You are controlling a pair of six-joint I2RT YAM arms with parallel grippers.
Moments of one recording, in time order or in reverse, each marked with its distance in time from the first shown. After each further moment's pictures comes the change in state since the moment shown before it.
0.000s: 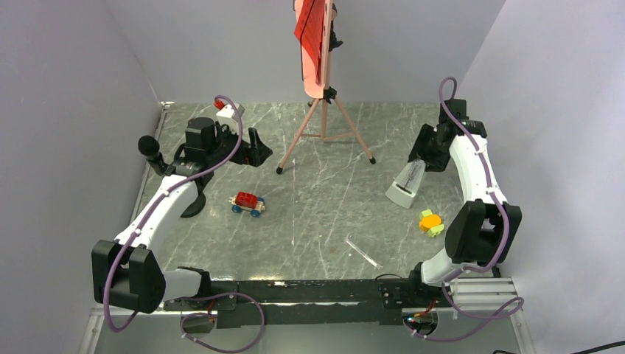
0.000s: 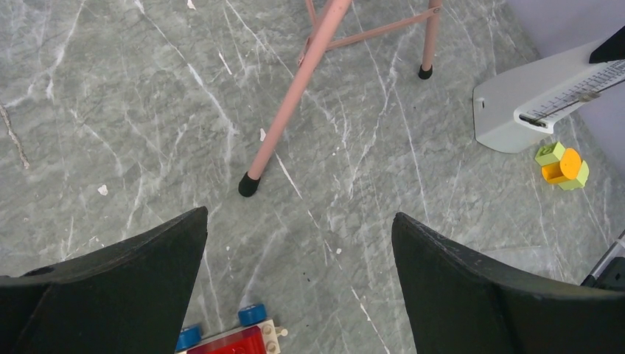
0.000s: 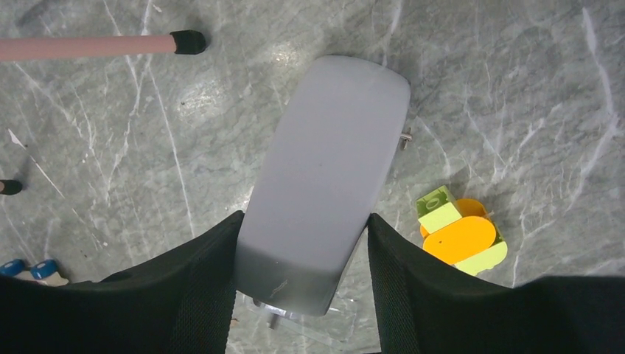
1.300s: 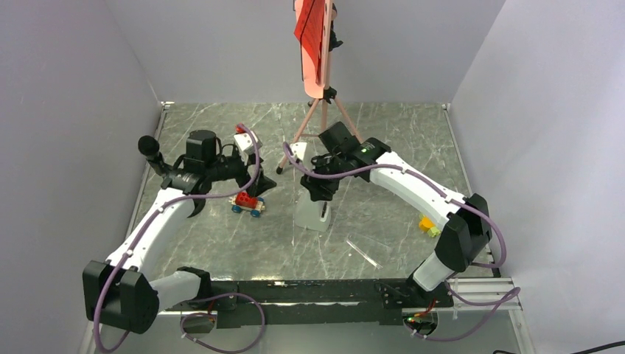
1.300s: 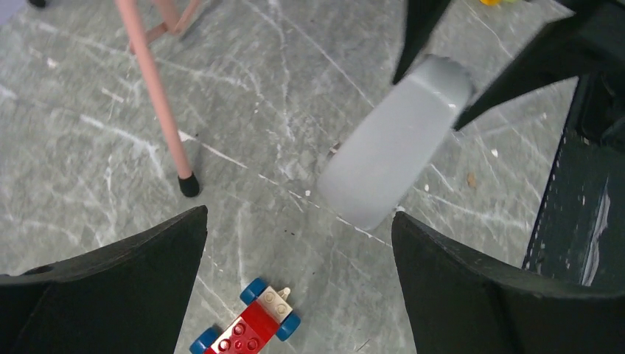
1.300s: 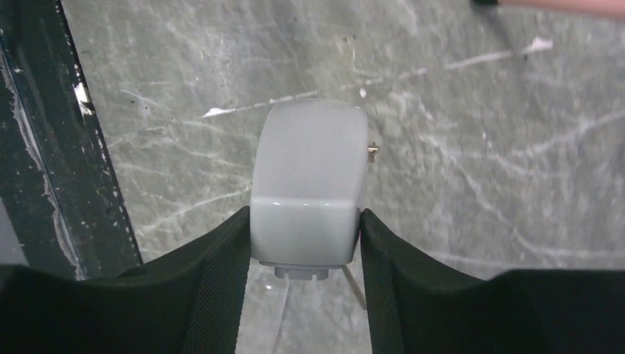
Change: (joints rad) left arm -0.033 -0.101 -0.058 -0.163 0.309 0.457; right arm 0.835 0.021 -0.003 0.145 -0.356 -0.861
